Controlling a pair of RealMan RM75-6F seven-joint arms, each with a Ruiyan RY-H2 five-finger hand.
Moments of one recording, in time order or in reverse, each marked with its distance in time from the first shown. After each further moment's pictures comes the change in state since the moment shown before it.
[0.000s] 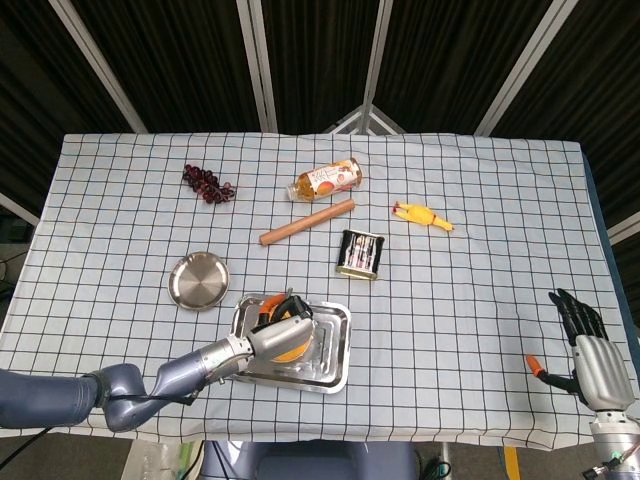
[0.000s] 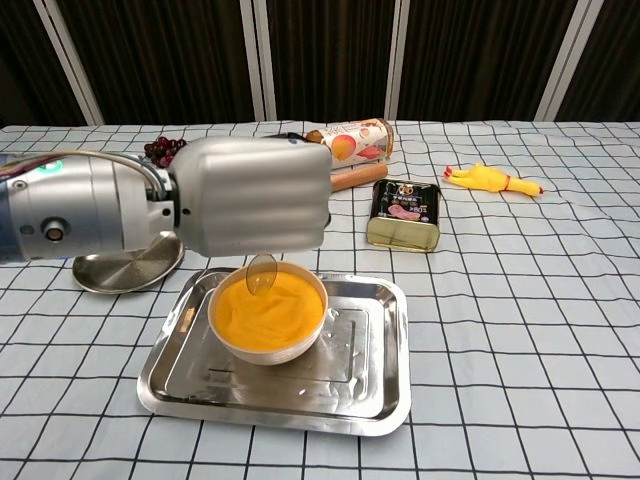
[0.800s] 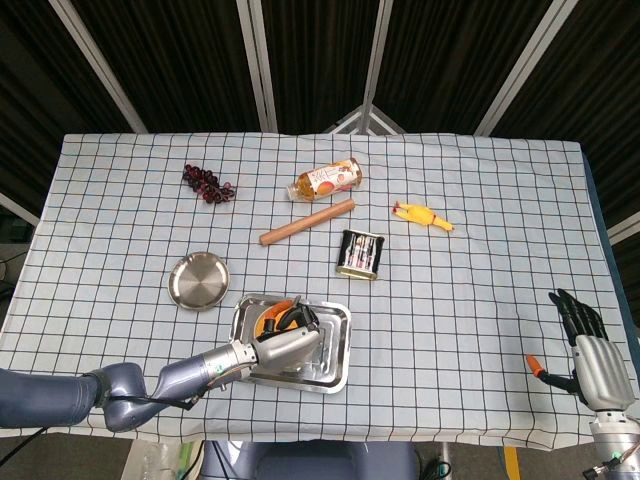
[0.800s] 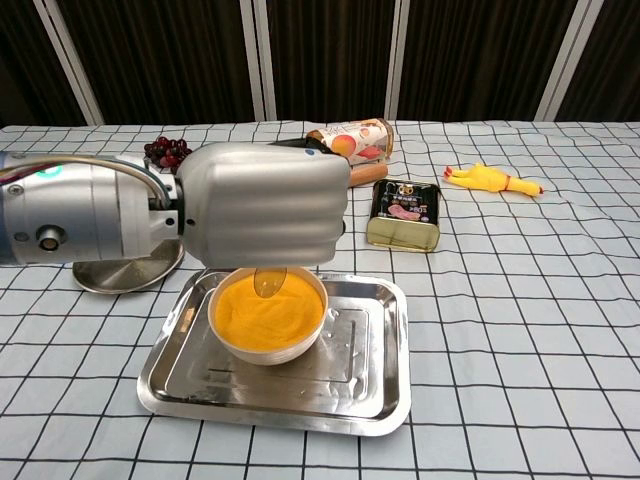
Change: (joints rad) left arm 0.002 0.010 -0.013 -0.023 0.052 -0.016 0.001; right arm 0.001 0.000 -0.001 -0.001 0.003 -0.005 -0.005
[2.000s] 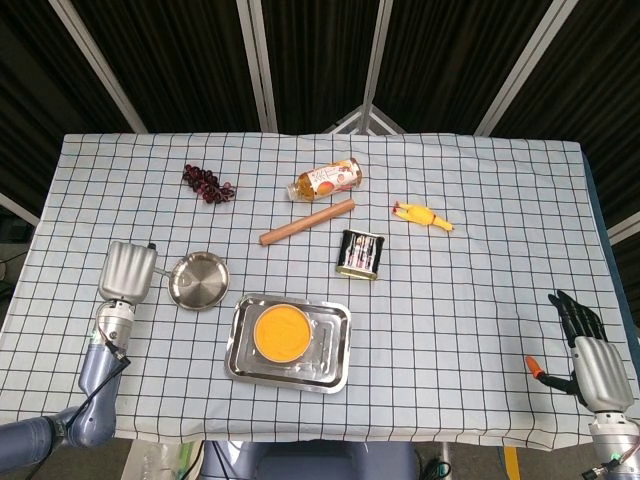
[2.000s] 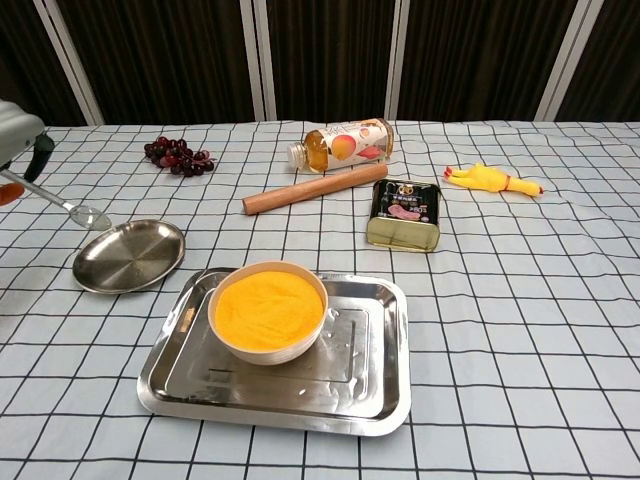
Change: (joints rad) left arm 0.439 -0.052 -0.148 0.180 -0.638 0.459 -0.618; right arm -0.003 -0.001 -0.003 -0.008 0.003 -0.004 -0.007
